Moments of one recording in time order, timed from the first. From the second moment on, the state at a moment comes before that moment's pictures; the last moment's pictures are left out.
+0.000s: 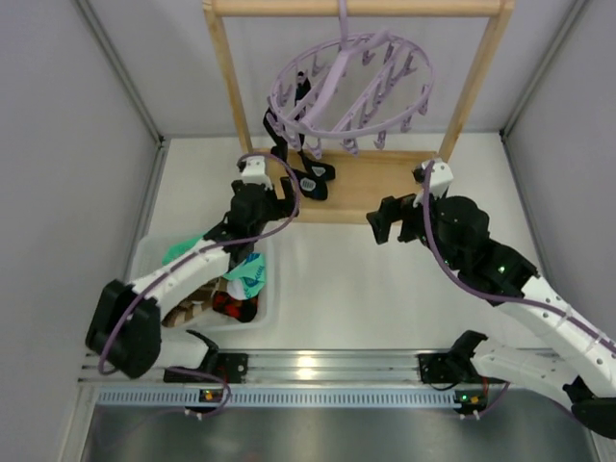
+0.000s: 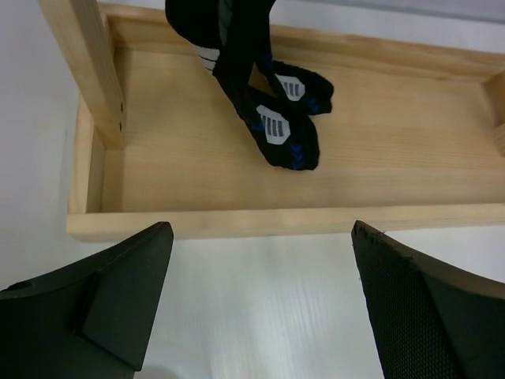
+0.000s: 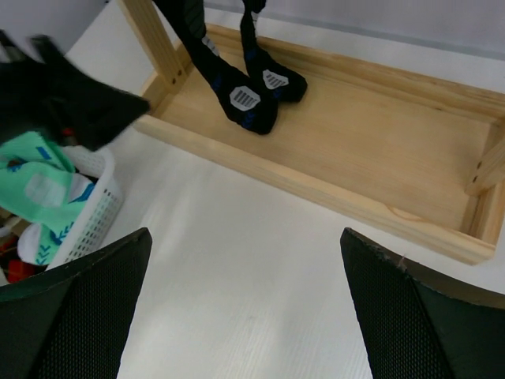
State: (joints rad) left arm -0.52 1.22 0.81 0.14 -0.26 -0.38; right arm 0.78 0.90 1.05 -0.42 0.31 0.23
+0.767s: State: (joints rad) left arm -0.45 2.01 1.21 0.57 -0.51 -0.25; right arm 0.77 0.79 0.87 -0.23 -0.07 0.25
